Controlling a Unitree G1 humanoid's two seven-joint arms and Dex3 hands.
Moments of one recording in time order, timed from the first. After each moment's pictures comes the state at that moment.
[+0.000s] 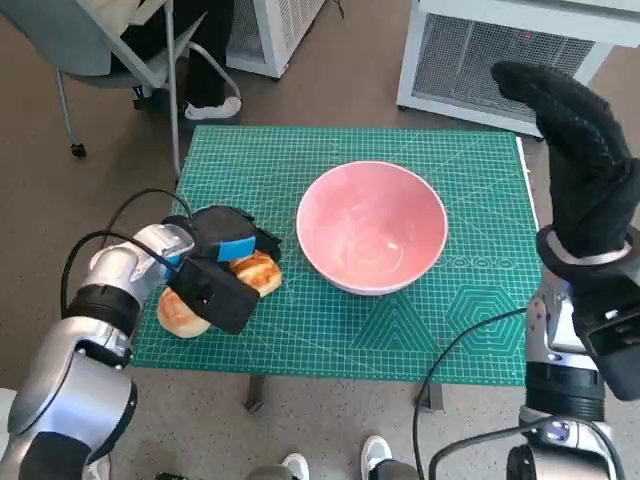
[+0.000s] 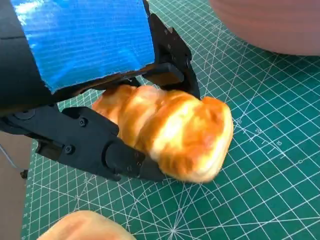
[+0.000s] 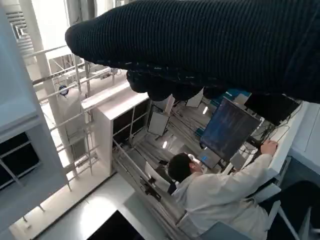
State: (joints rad) left arm -1.05 0.53 -0.61 1.26 0.76 -0.74 -0.29; right arm -0.69 -0.27 -0.18 0.35 0.20 -0.78 0.36
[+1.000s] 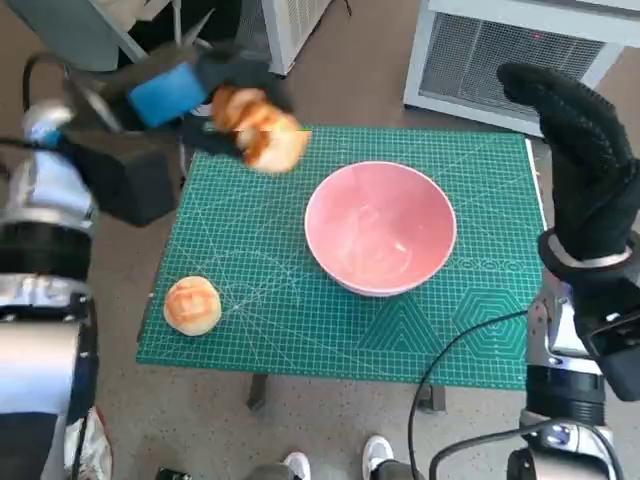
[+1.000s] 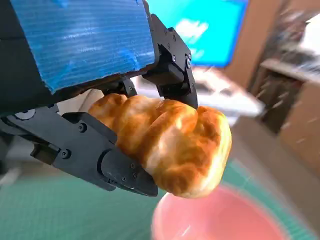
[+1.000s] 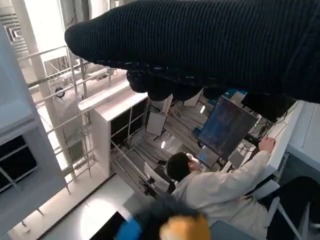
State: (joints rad) left arm -1.30 0.54 -0.20 1.03 0.27 -0.79 -0.57; right arm -0.69 -0.27 -0.18 0.36 0.20 -0.77 0.35
